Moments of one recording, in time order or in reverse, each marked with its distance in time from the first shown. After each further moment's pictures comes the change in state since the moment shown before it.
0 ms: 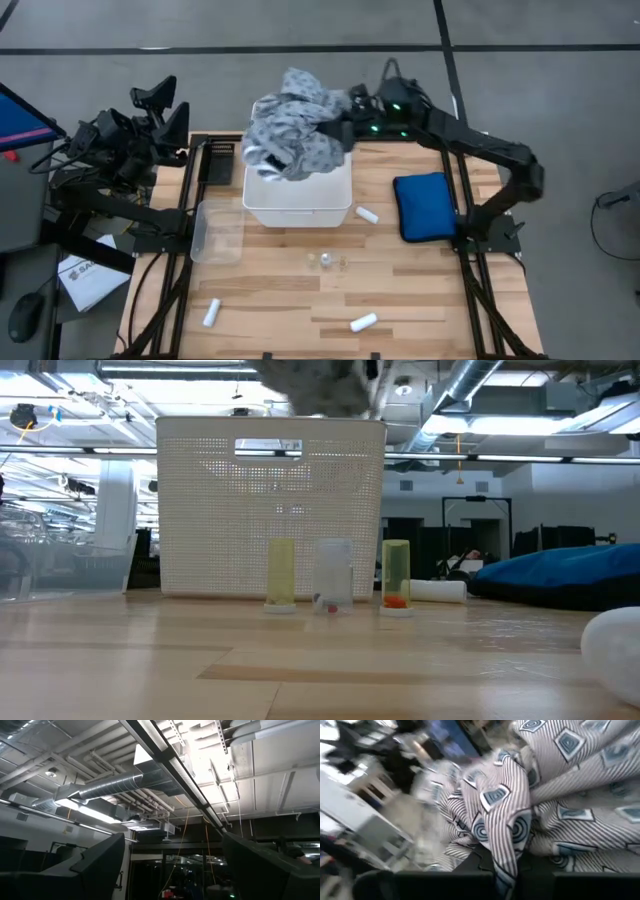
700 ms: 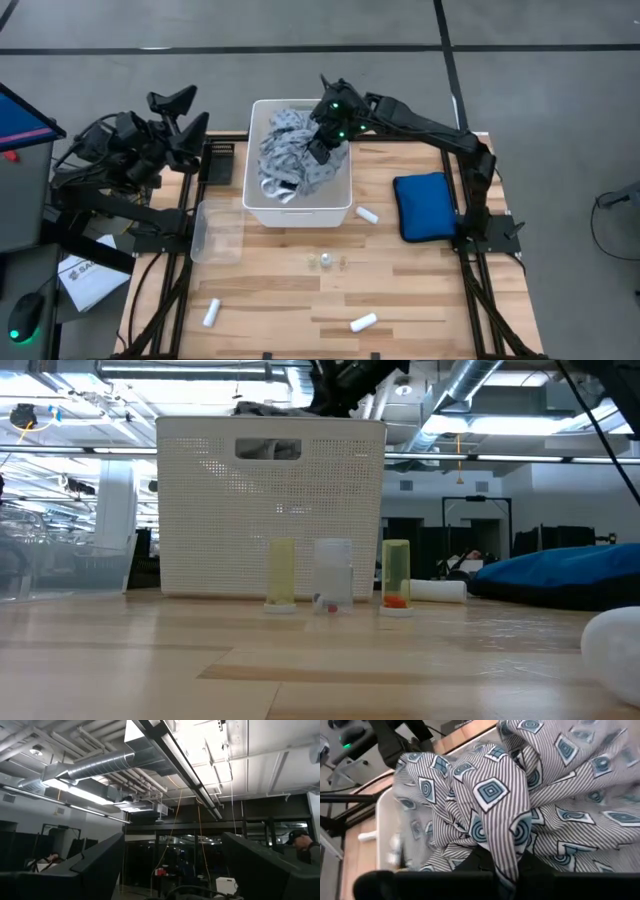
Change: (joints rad) left arm 0.000 0.013 0.000 -0.109 0.000 -0.072; right arm -0.049 0.331 0.274 -0.472 -0.029 -0.340
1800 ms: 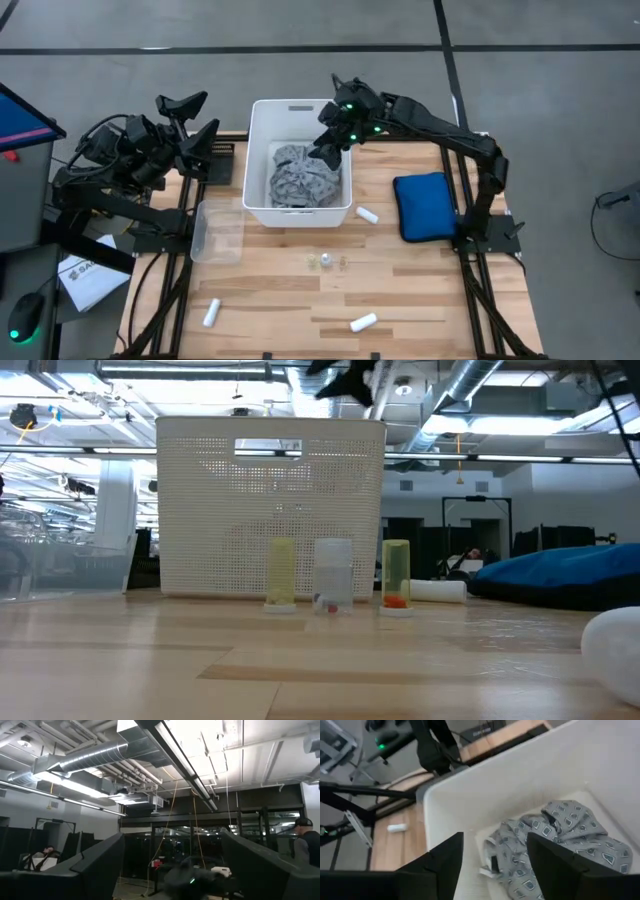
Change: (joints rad) left arm -0.018 0.017 0.000 -0.032 0.000 -0.007; right arm 0.058 -0.133 -0.001 -0.056 -0.012 0.001
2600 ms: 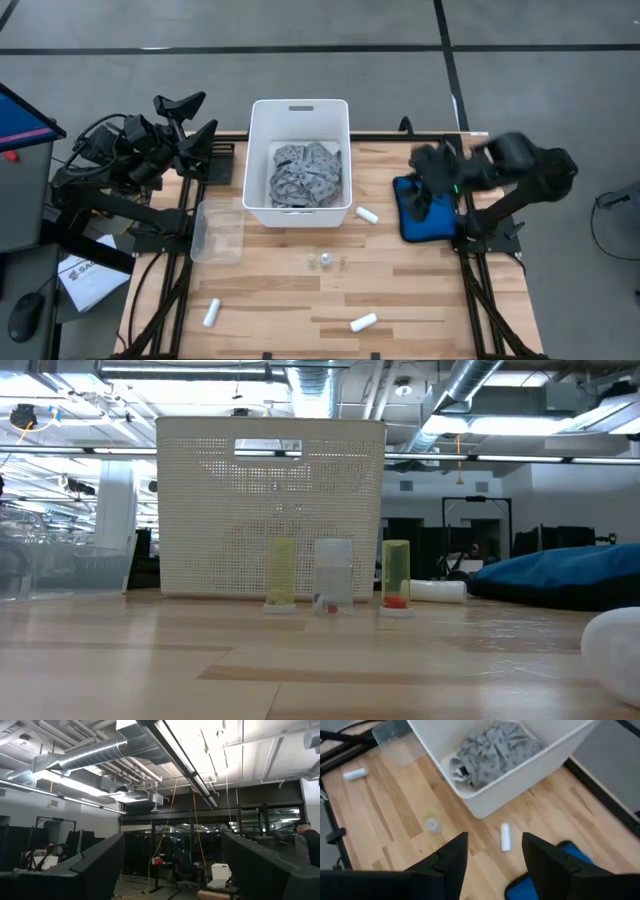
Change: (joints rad) left arm 0.000 -0.025 0.000 -0.044 0.000 0.000; right arm 0.629 -0.404 -0.087 -0.690 0.728 0.568
